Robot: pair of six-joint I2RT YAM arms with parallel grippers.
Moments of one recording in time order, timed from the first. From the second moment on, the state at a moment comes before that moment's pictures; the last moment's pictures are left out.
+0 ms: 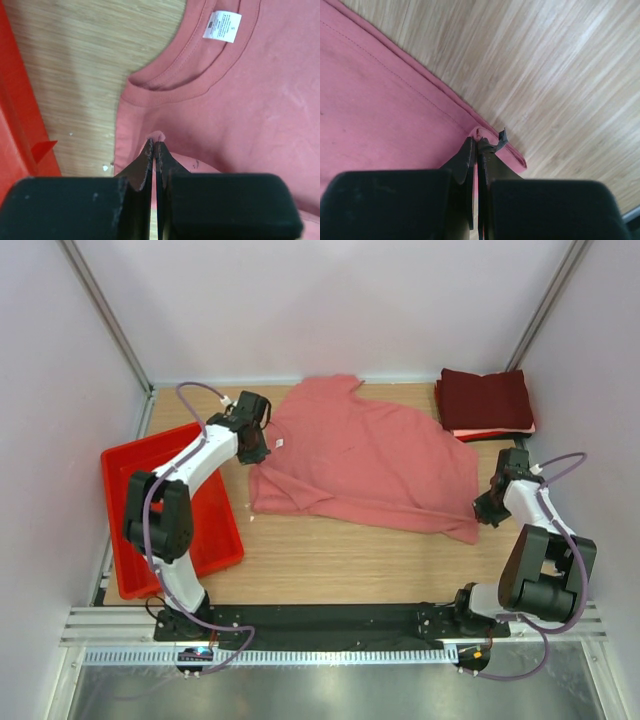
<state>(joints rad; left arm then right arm) -0.34 1.78 1.41 -0.68 -0.23 -0.57 -0.31 1.36 0.80 -0.67 0.19 0.77</state>
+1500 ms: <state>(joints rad) -0.39 1.98 1.76 -0.83 -0.30 -0.46 -0.31 1.44 1.00 -0.80 0.18 0.72</state>
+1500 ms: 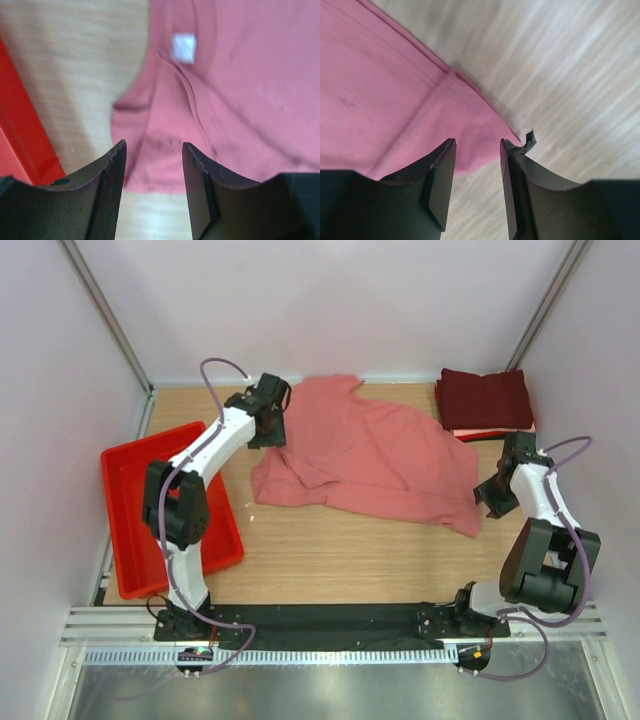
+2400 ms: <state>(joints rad) -0.54 1.87 1.27 -0.69 -0.15 -0.54 -0.31 1.43 0.76 -0.67 0.28 0.83</state>
